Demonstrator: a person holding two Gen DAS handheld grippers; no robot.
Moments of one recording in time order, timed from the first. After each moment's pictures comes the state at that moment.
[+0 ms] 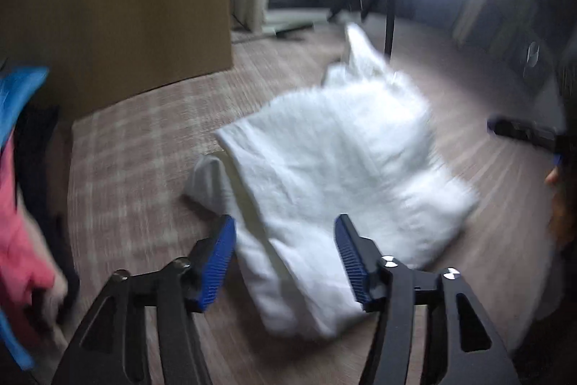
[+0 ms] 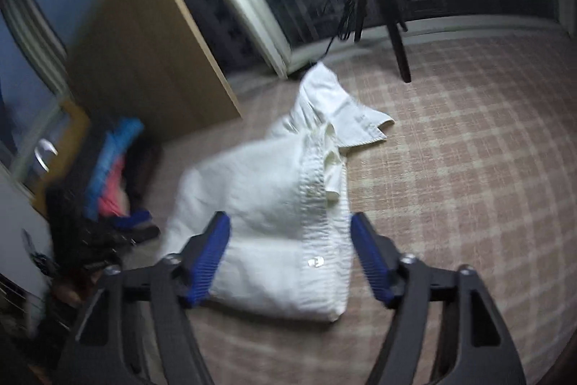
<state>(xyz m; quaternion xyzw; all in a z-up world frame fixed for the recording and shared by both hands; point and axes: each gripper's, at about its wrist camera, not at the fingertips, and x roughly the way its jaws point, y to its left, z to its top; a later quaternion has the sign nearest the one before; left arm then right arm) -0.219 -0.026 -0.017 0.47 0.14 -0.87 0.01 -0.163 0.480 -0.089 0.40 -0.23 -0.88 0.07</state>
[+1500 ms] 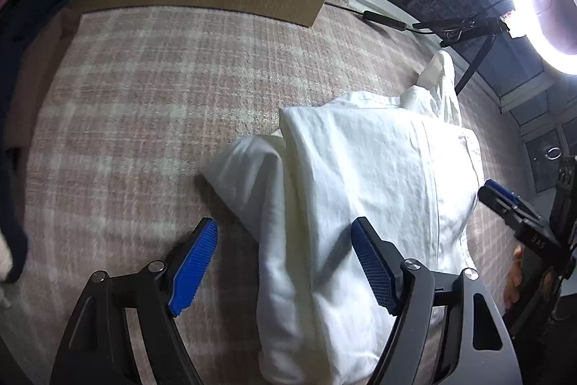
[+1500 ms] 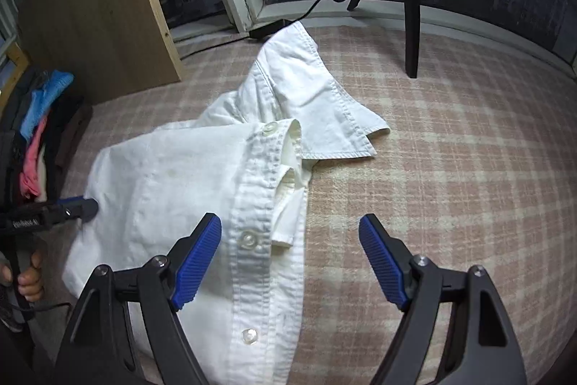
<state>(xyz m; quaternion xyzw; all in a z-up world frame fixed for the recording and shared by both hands) -0.280 -0.077 -0.097 0.53 0.28 -0.80 0.06 -0.283 0.454 -0.153 0.50 -0.08 -0.86 0.02</state>
